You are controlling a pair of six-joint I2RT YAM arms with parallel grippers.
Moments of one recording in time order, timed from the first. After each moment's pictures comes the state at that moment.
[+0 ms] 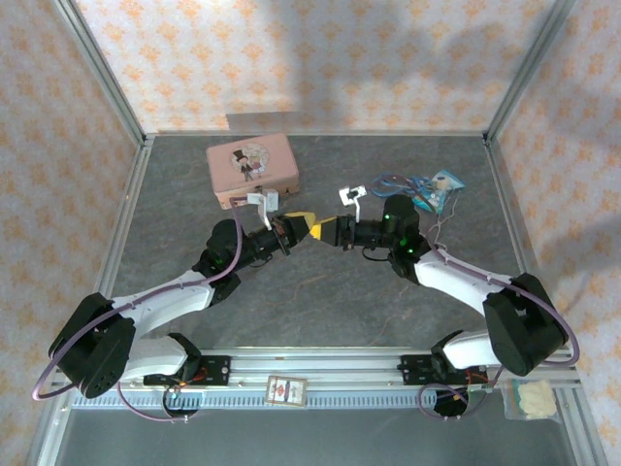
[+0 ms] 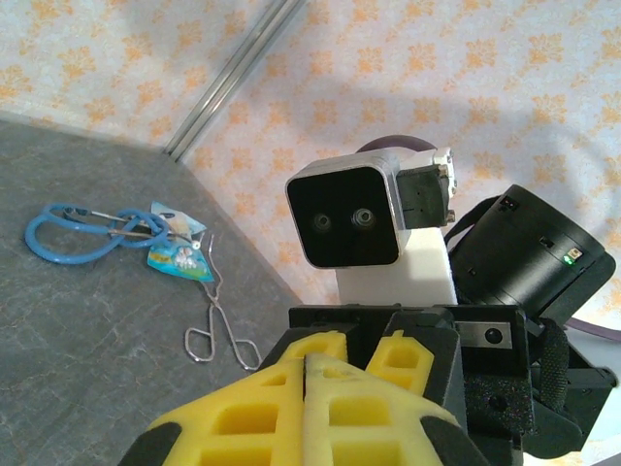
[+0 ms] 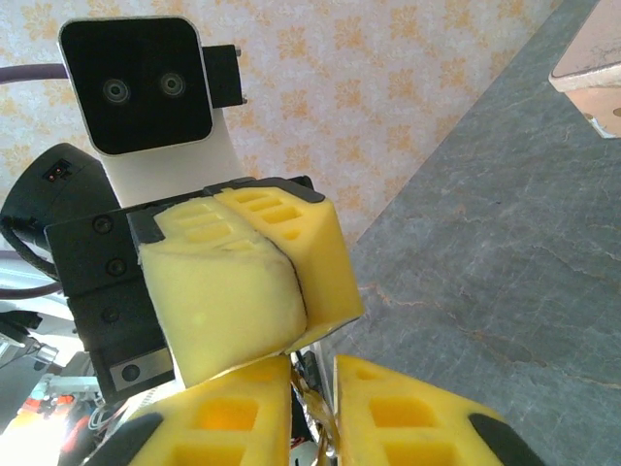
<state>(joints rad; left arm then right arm) -0.60 1.23 0.55 0.76 0.37 -0.75 0.54 1.35 0.68 0.60 -0.91 0.79</state>
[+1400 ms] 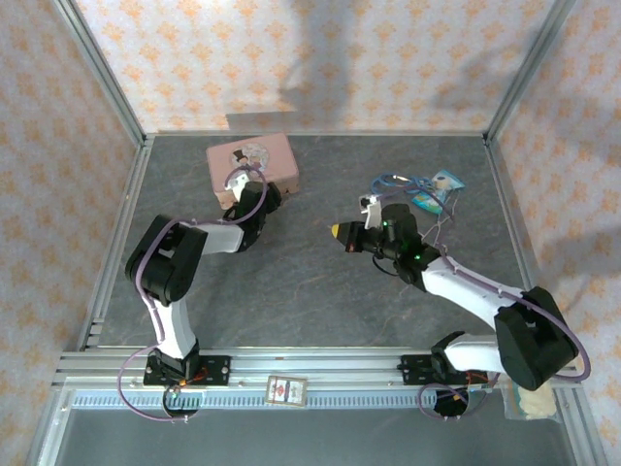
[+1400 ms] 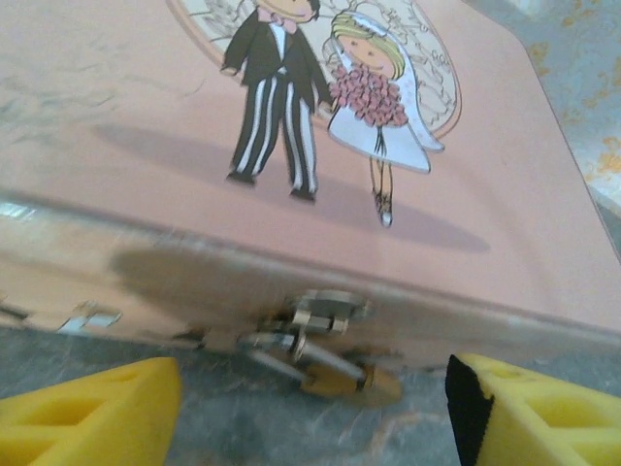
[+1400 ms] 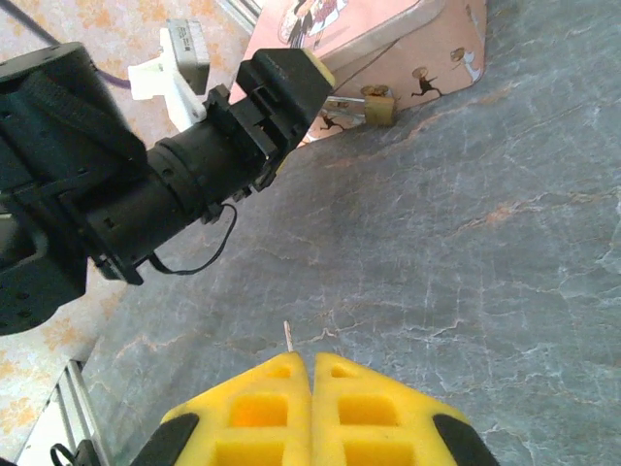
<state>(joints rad) -0.35 1.87 0.93 0.40 -0.37 -0.76 0.53 1.26 0.63 0.21 -0.38 0.60</state>
